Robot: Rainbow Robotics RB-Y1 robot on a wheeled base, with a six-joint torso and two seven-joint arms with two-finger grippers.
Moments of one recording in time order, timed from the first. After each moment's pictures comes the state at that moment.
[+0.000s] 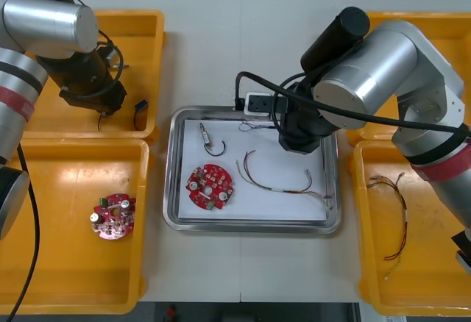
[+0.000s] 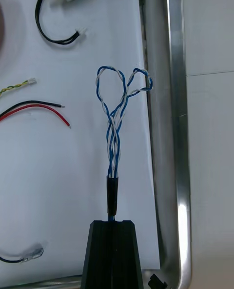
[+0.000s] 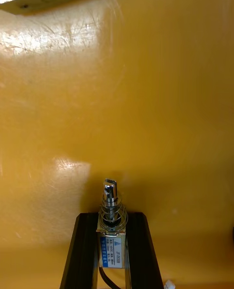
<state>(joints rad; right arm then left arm) -0.72 -0.50 0.48 -1.80 -0.62 1.57 2.23 -0.94 0.51 -0.13 -0.96 0.47 1.53 -1.58</state>
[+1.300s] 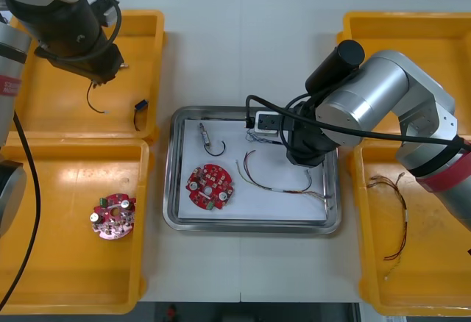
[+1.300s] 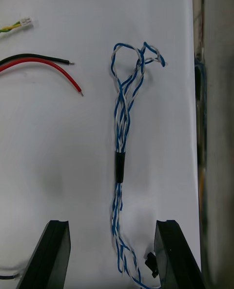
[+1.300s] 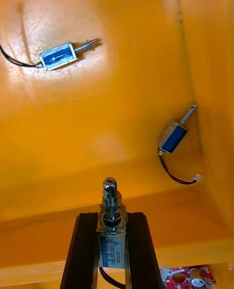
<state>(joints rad) -0.68 -0.55 0.55 -1.72 -0.64 1.46 2.25 -0.94 0.51 -0.06 -1.43 0.40 1.90 -1.58</state>
